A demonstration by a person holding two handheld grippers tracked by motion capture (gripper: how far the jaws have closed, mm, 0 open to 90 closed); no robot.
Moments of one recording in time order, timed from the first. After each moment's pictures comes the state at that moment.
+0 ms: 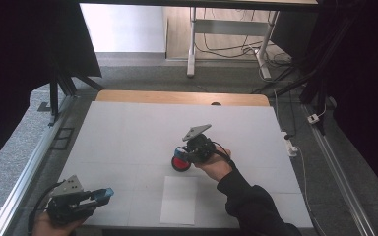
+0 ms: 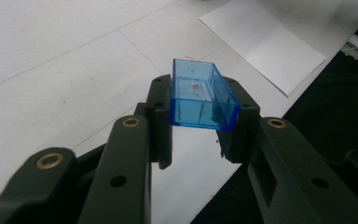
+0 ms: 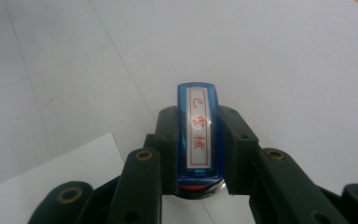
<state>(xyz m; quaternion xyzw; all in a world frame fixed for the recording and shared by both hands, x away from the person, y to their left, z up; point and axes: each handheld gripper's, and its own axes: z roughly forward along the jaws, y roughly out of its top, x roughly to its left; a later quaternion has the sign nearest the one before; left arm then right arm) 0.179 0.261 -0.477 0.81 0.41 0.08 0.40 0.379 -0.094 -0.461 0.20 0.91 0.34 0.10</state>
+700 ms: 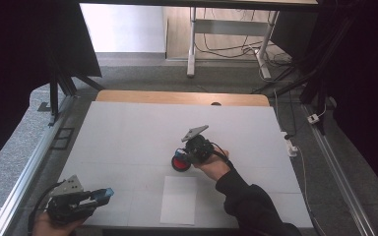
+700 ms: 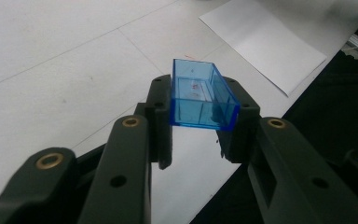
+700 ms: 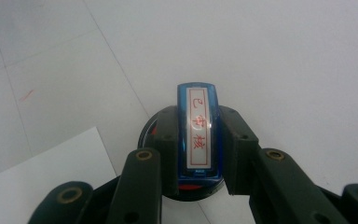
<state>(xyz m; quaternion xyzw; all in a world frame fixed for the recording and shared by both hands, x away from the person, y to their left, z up) 0.179 0.261 -0.477 0.81 0.41 0.08 0.40 0.388 -0.090 -0.479 0.22 0.92 0.33 0.09</state>
